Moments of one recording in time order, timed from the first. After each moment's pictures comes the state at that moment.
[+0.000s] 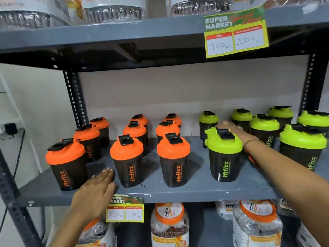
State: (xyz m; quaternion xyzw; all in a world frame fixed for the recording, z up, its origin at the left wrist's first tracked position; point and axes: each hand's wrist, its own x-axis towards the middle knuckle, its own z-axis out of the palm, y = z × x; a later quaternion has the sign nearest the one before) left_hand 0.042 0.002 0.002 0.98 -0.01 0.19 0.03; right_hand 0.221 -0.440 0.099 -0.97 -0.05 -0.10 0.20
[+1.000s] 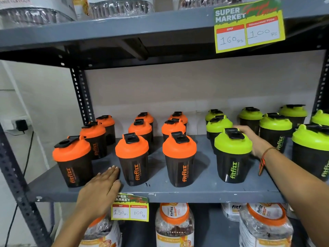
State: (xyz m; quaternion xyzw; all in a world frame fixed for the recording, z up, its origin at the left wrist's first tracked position) left_hand 0.040 0.001 0.003 0.98 0.00 0.21 0.04; right_hand 0.202 -0.440 0.077 -0.62 -0.14 0.04 0.77
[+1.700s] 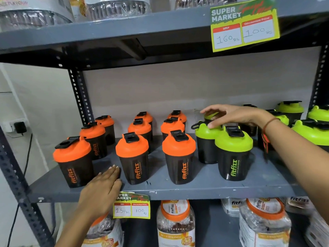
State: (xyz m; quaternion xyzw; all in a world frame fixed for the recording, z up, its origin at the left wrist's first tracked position) left_hand 0.039 -0.001 0.006 0.98 -0.01 0.19 0.04; right_hand 0.177 -0.420 0.166 -0.89 -0.26 0.04 0.37
